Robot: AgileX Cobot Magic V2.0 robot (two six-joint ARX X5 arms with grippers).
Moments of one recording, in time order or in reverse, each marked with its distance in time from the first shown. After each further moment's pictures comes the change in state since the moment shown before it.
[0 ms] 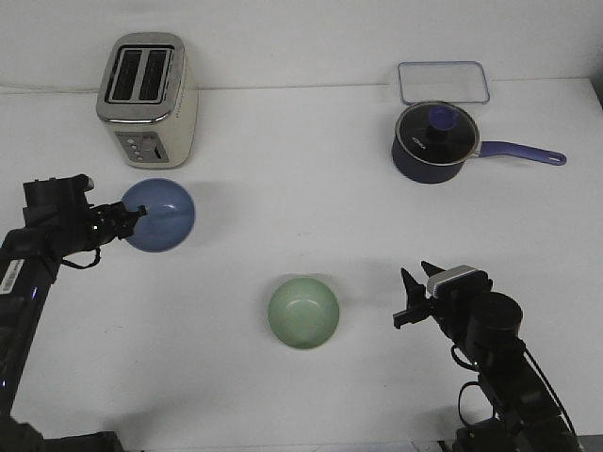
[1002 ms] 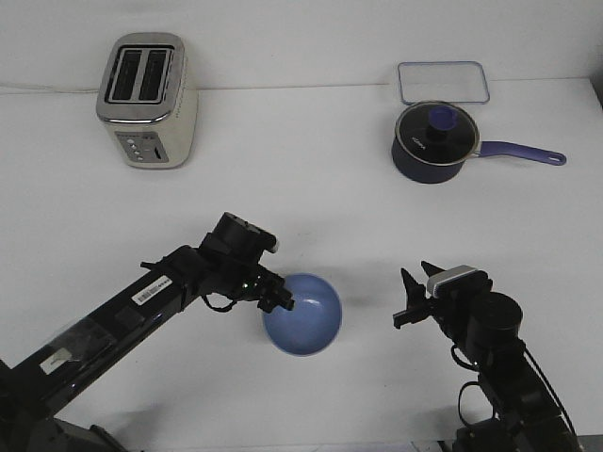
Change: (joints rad) left arm -0.747 0.146 0.002 -0.039 0.072 0.052; right arm 0.000 0.000 0.000 0.000 0.000 0.000
